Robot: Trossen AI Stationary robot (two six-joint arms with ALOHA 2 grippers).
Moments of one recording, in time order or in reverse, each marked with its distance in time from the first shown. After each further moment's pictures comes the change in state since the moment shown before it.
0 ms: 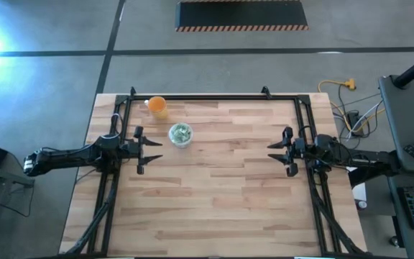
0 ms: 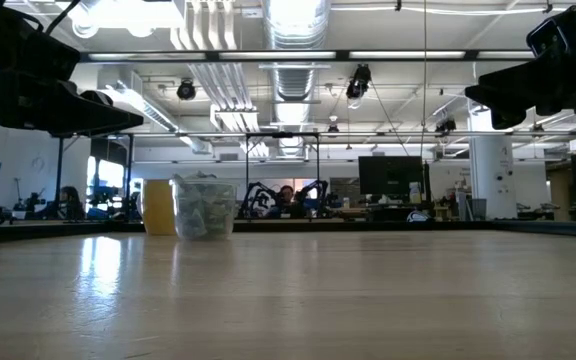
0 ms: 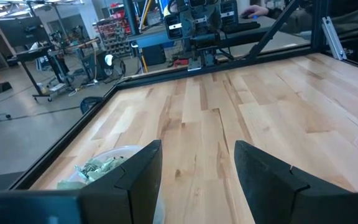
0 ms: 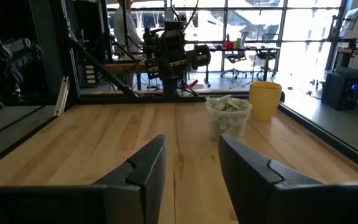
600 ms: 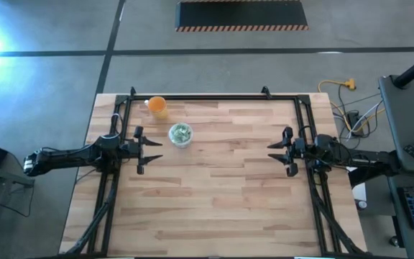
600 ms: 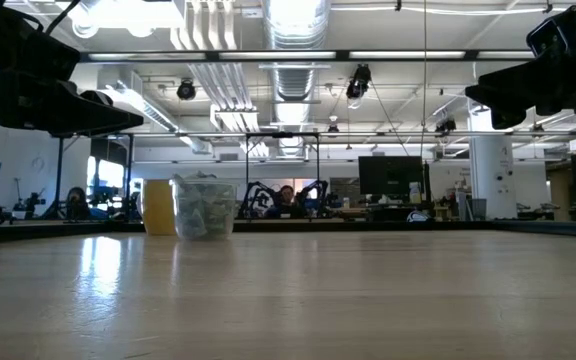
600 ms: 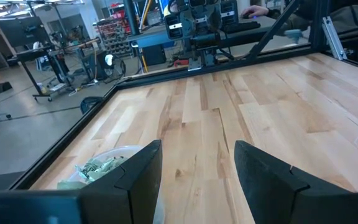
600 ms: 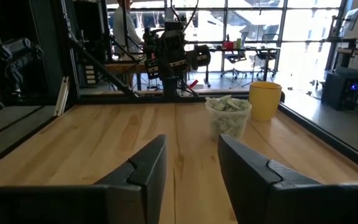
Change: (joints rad) left arm 0.000 0.000 0.000 0.000 -0.001 0.000; right arm 0.000 -0.001 0.000 0.000 0.000 0.000
